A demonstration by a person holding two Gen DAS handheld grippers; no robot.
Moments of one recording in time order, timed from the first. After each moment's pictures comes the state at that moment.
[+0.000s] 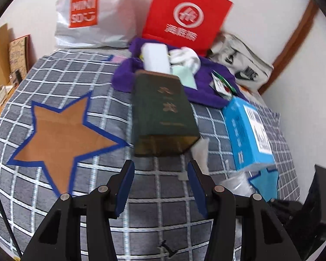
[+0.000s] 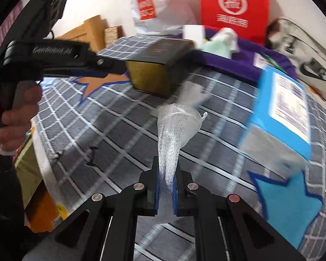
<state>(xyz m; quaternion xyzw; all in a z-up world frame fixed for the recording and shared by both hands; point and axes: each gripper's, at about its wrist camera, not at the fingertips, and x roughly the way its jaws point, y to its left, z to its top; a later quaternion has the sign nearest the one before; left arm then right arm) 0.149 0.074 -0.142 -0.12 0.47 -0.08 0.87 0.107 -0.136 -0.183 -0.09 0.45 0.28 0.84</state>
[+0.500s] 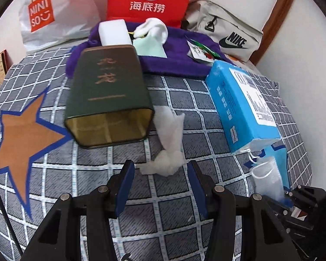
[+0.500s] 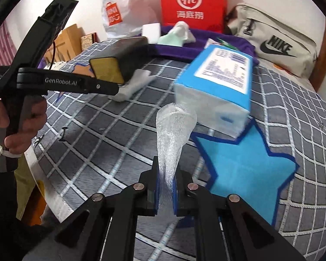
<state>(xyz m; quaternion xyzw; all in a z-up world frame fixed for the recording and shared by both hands) 0.163 0.010 -0.174 -0.05 0.50 -0.11 0.86 0.096 -0.205 -0.189 -0.07 0.45 0.23 0.86</state>
